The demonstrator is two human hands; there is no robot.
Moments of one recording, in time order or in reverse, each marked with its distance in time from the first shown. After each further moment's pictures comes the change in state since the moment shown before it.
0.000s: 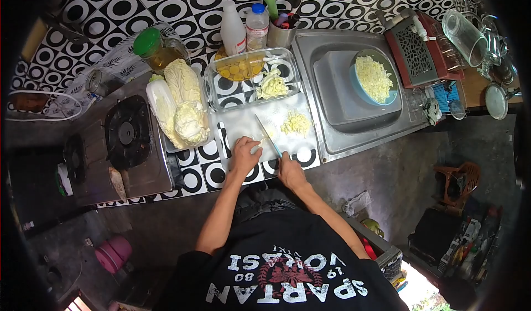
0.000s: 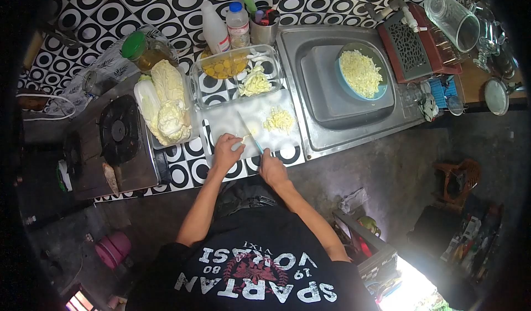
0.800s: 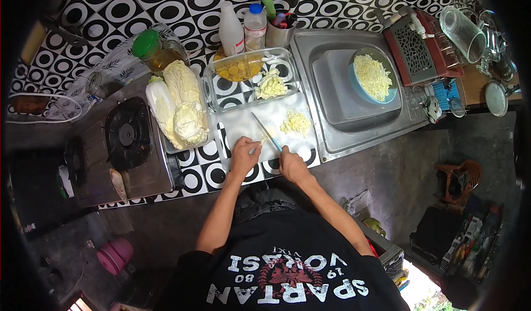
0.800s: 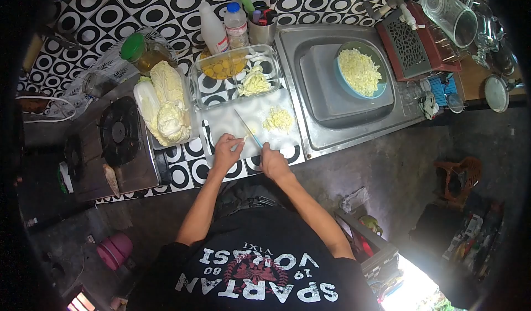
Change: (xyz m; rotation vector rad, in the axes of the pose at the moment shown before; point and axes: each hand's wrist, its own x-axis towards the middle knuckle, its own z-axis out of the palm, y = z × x) left_hand -0.001 -0.005 0.004 -0.076 0.010 0.000; right_hand 0.010 -0.004 -0.019 -0.068 -0.012 -0.072
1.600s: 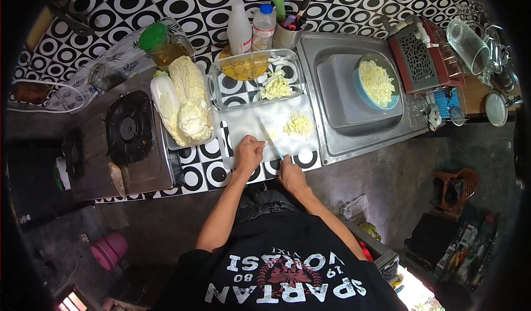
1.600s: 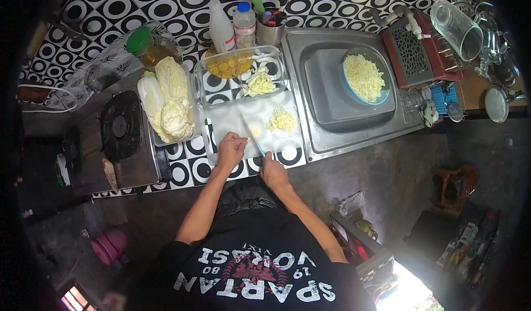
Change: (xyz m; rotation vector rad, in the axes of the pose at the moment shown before) left_hand 0.002 0.007 0.007 -0.099 0.014 -0.091; right_hand -0.015 0.002 0.024 0.030 -0.003 0.083
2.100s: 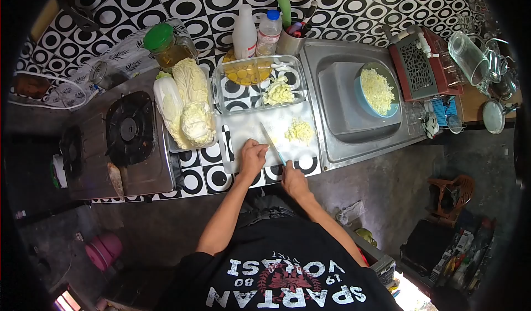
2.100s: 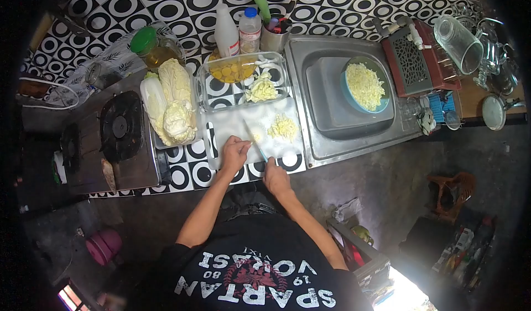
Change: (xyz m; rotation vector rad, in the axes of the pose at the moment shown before) left_hand 0.001 -0.002 0.009 -0.024 0.057 -0.011; right_hand -0.003 0.001 -0.006 -0.041 0.013 -0.011
